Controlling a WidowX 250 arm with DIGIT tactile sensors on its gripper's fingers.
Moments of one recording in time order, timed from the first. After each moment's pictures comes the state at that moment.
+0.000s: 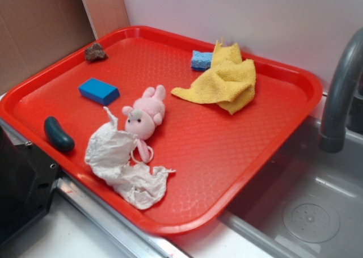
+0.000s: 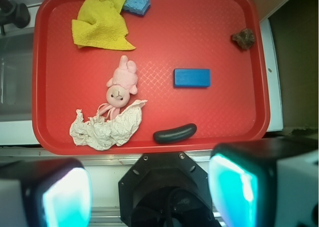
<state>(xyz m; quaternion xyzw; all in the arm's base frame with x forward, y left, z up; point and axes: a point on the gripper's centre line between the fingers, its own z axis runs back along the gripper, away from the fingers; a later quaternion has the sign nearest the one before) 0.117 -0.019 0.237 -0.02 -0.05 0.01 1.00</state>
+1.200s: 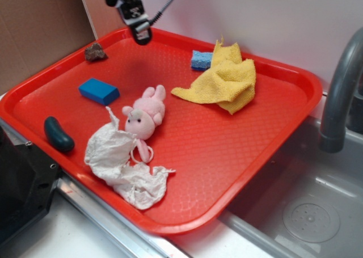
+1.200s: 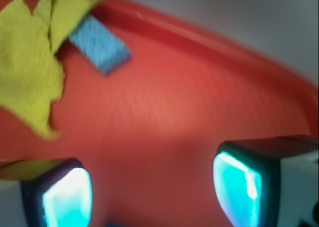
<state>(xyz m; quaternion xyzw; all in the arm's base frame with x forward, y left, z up) 0.303 0.037 0.076 -0.04 -0.06 -0.26 0.96</state>
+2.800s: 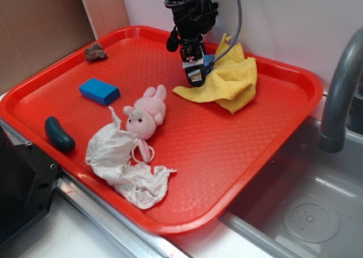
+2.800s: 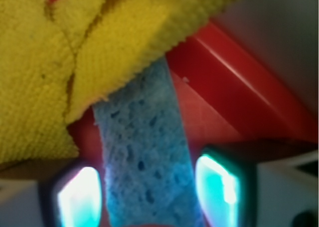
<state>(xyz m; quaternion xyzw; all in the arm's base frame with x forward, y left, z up) 0.334 -0.014 0.020 -0.03 -0.09 -0.38 0.92</state>
